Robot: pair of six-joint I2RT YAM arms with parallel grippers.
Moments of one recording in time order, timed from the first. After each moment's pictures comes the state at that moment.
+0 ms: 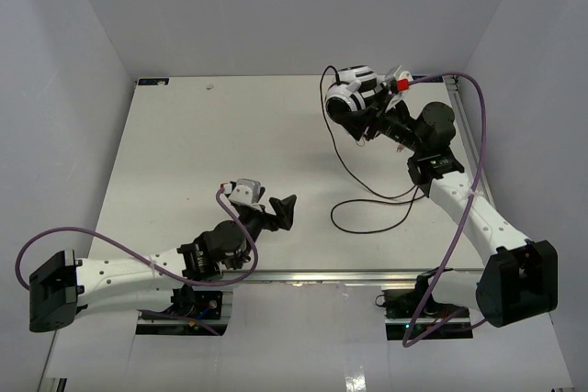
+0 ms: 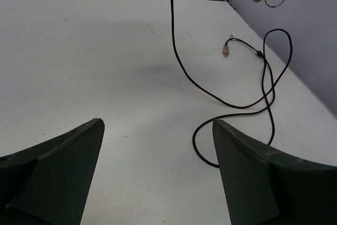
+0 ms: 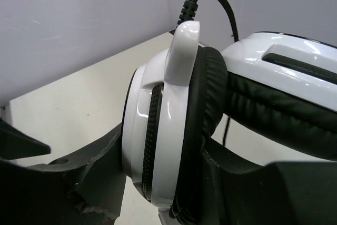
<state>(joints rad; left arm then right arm) -1.23 0.90 0.38 0.52 -0.81 -0.29 0.32 1.23 0.93 0.49 -0.71 0.22</state>
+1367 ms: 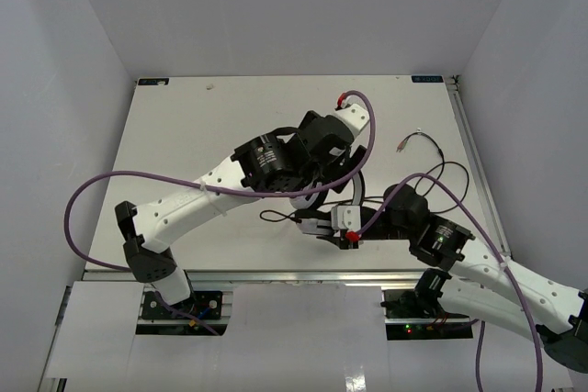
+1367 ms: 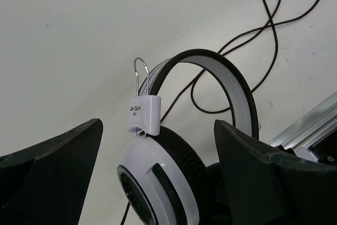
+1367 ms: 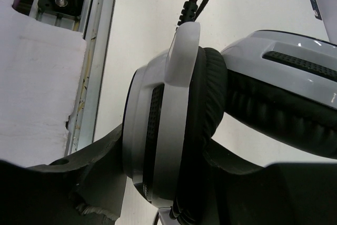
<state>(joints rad) -1.16 1.65 1.93 -0.96 -0.48 -0.18 0.95 0.74 0.62 -0.18 -0.53 -0.57</state>
